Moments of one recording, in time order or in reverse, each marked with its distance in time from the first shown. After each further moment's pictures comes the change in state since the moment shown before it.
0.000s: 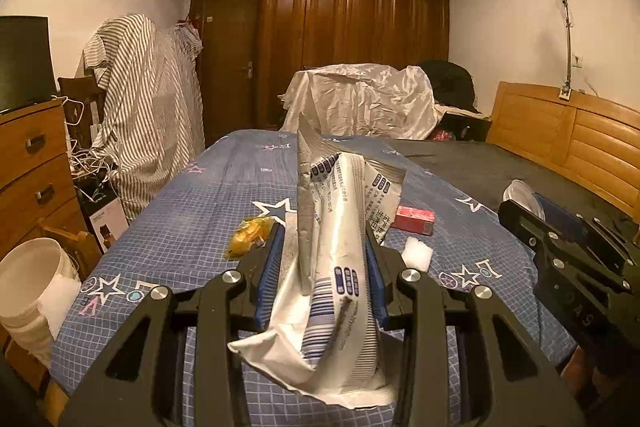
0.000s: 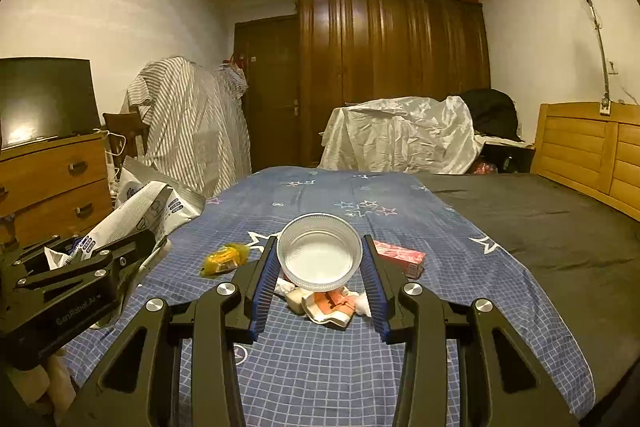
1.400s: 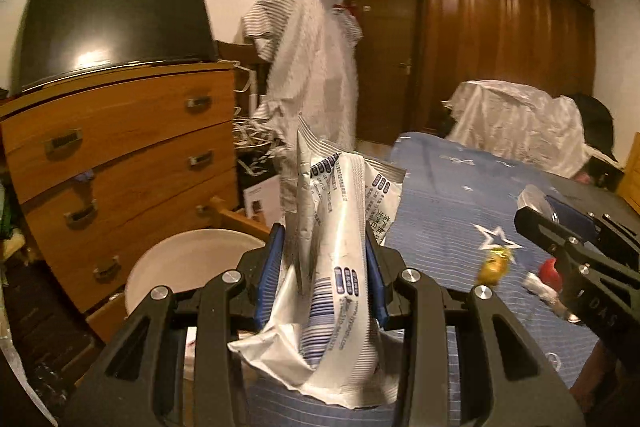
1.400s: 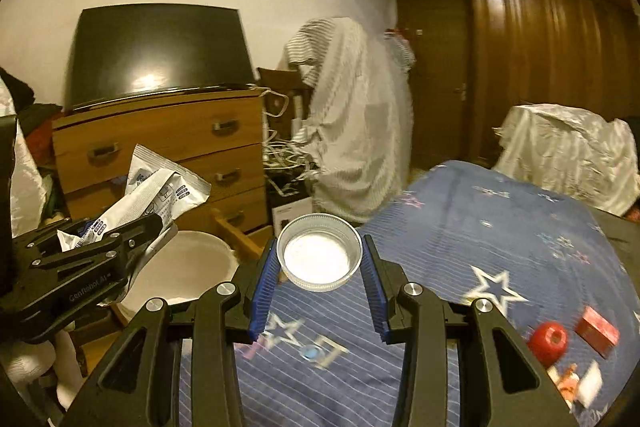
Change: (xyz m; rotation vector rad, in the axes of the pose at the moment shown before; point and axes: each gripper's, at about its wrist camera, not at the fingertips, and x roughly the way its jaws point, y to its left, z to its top) left arm -0.053 0.279 0.035 -0.215 0.039 0.493; right arm 0.135 0.350 0.088 -0.213 0.130 0.550
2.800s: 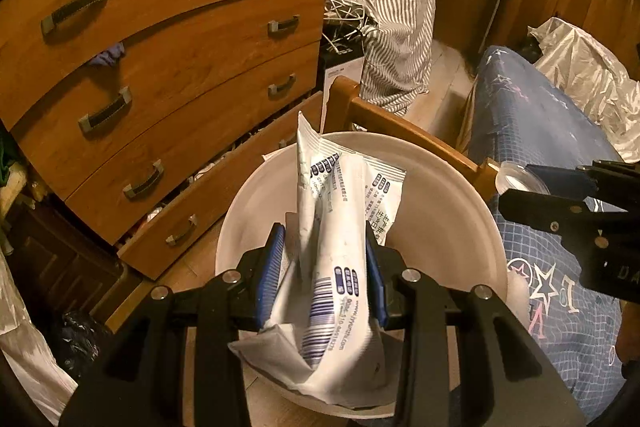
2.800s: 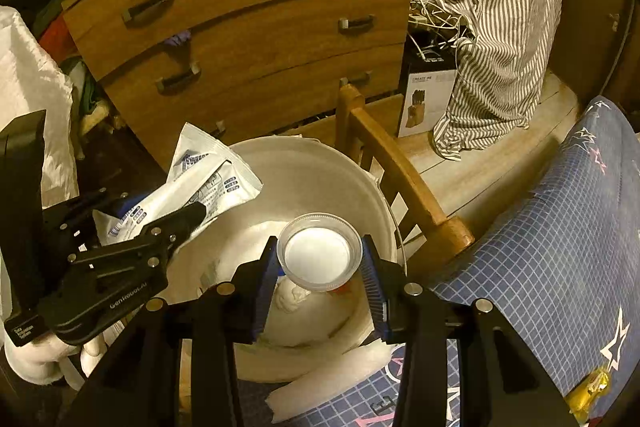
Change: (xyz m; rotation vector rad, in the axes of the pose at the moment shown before) left arm 0.147 0.186 -0.024 -0.131 0.465 0.127; right arm 0.307 0.181 0.020 -0.177 0.632 0.378
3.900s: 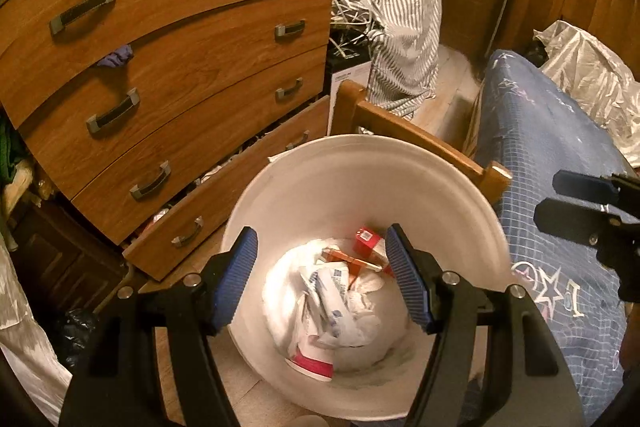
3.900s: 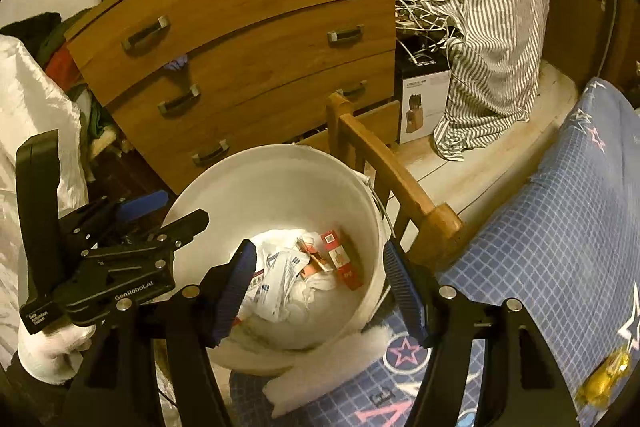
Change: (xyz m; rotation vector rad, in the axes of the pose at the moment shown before) left arm -0.003 -0.001 -0.003 0.000 -0.025 0.024; right arm -0.028 -0.030 -0.027 0.085 -0.080 0.046
